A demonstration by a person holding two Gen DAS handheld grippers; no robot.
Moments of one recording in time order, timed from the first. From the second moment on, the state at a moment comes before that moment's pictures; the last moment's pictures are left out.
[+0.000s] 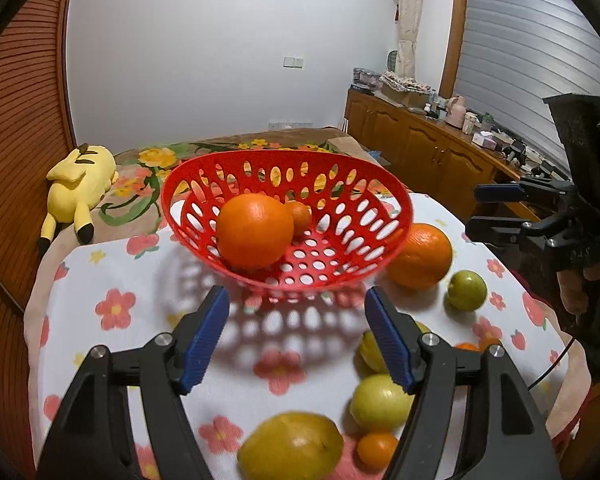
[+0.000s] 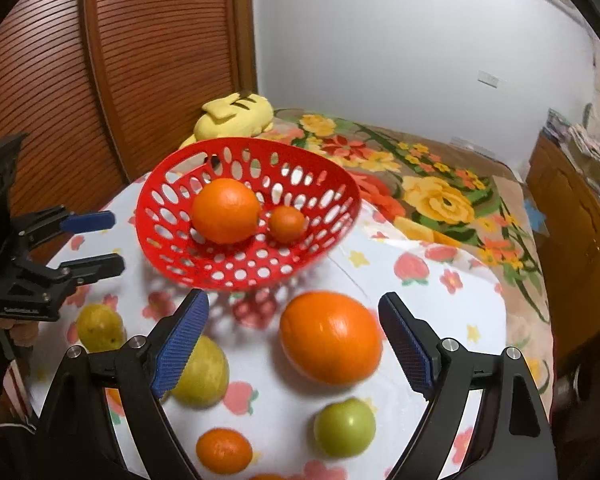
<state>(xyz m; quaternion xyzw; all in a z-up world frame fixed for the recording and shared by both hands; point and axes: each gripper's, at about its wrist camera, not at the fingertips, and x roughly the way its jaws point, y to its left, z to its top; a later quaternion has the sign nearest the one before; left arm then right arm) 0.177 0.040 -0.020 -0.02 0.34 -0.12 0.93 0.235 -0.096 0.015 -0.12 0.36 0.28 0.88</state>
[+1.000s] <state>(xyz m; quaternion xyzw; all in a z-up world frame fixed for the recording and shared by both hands) 0.120 0.044 -0.067 -0.04 0.38 -0.11 0.92 0.198 -0.163 -0.059 -0.05 0.41 0.23 0.88</state>
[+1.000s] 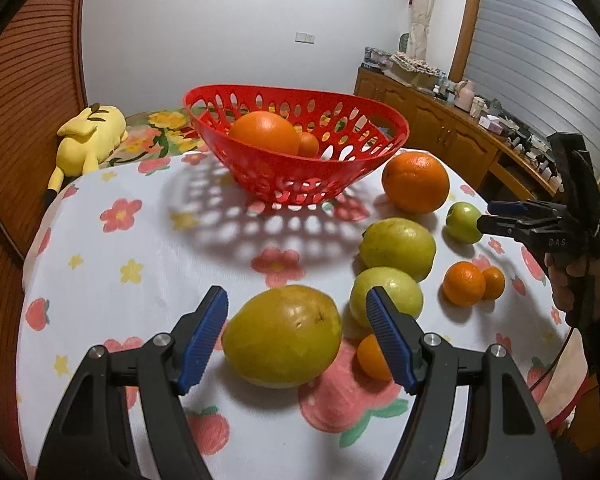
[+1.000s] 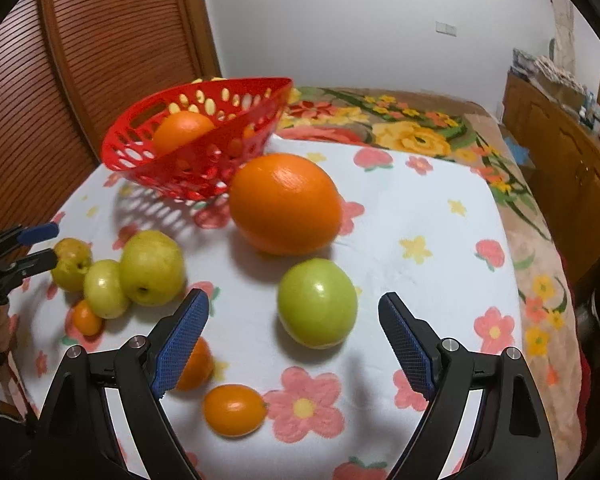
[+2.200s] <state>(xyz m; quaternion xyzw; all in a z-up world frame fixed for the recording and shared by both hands) 0.134 0.057 -0.102 -0.05 0.42 -0.08 0.90 0.187 -0.149 -0.055 -0.06 0.38 0.24 0.89</state>
